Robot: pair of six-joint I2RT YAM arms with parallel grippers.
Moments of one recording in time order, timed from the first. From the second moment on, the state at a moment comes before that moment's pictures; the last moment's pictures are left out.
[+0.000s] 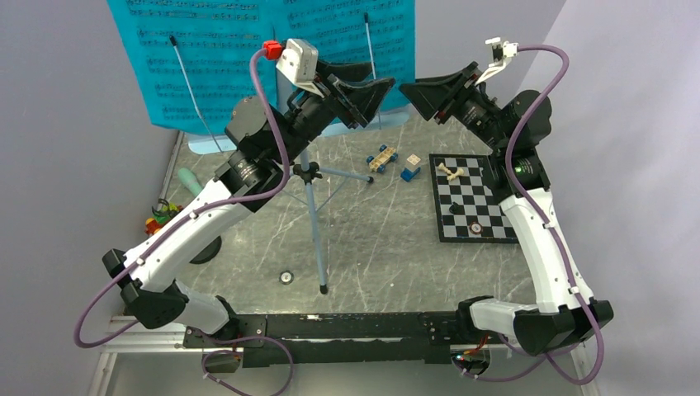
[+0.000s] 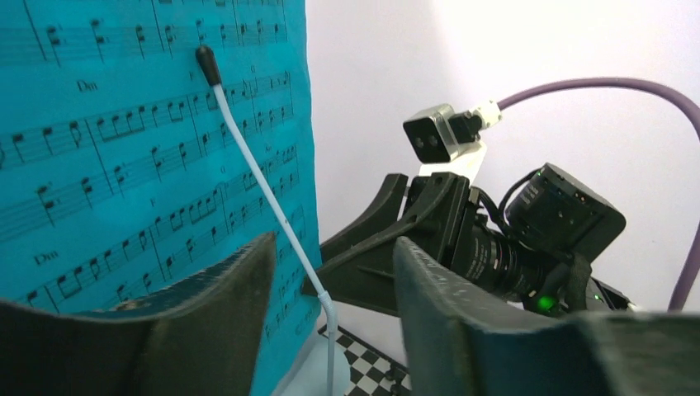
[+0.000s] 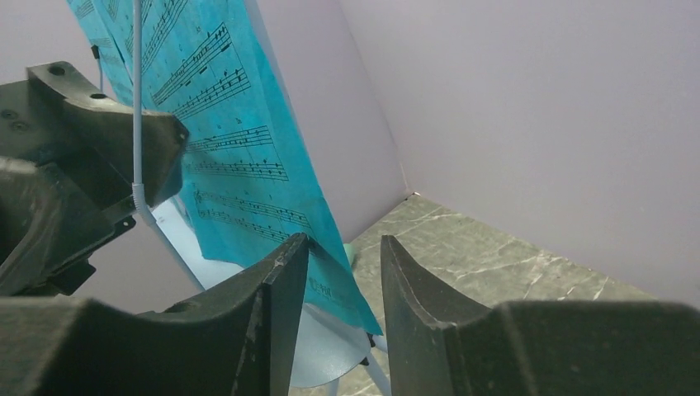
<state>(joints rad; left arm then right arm) -0.87 1.42 1.72 0.21 0.04 -0.23 0.23 1.22 1.47 0.10 -0.61 0.60</state>
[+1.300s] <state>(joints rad) -0.85 1.46 1.77 0.24 0.06 -0.26 0.22 1.09 1.45 0.04 -0.55 0.58</state>
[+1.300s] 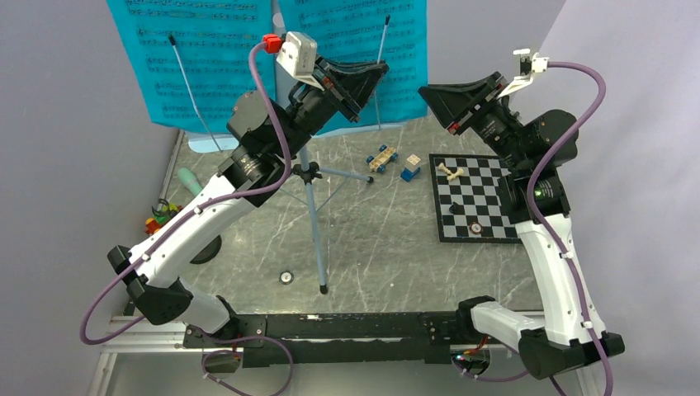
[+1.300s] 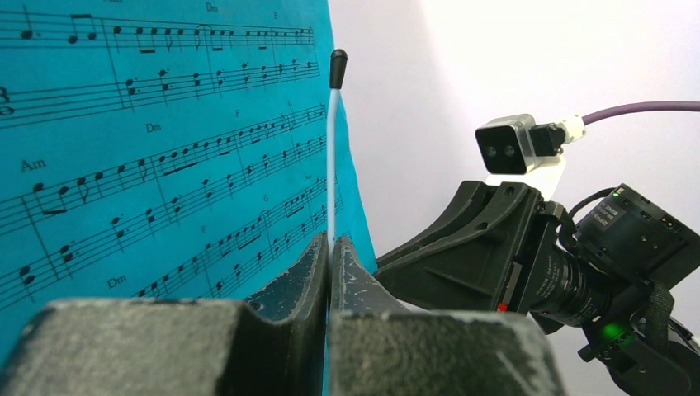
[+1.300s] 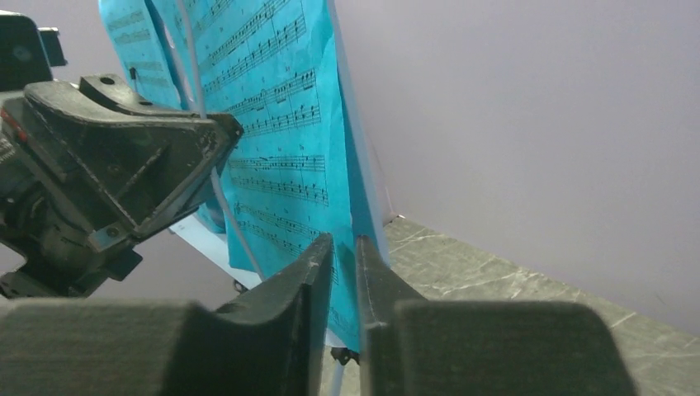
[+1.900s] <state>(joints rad) -0.85 1.45 1.75 0.25 0.06 -0.26 0.22 1.16 1.50 0.01 -0.55 0.57</state>
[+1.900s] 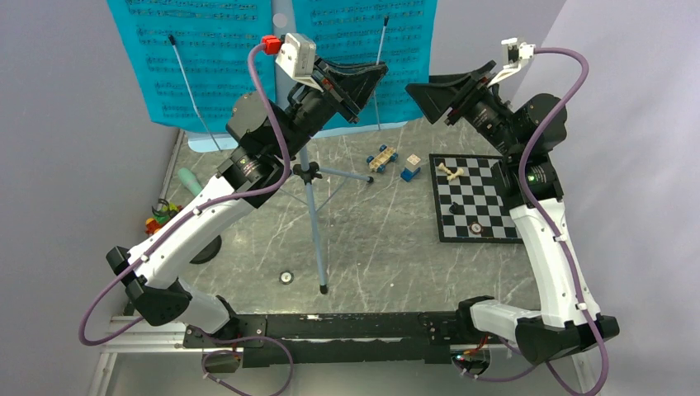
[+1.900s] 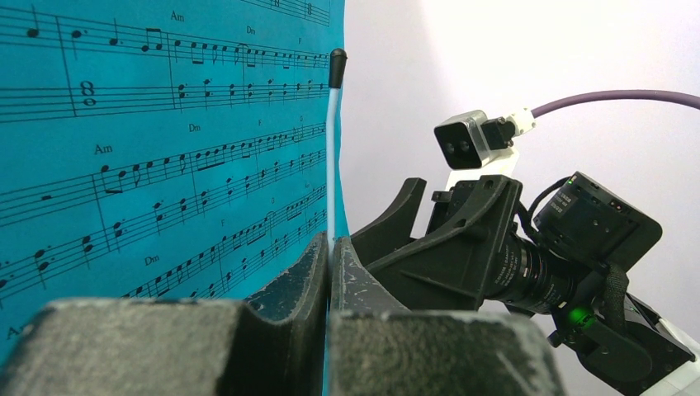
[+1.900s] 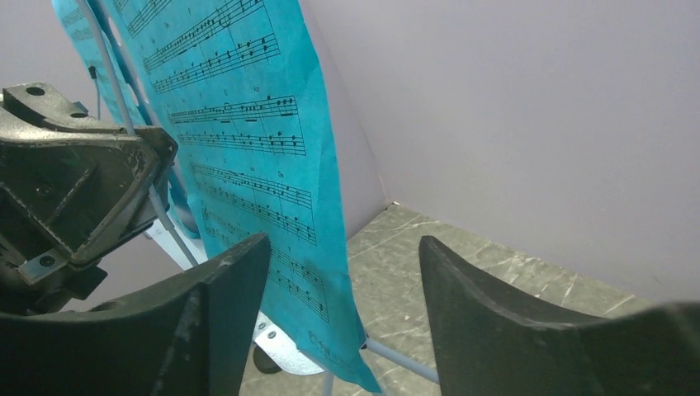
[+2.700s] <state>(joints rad) -0.85 1.44 1.74 0.25 0.06 -0.26 0.21 1.12 1.51 0.00 -0.50 0.56</state>
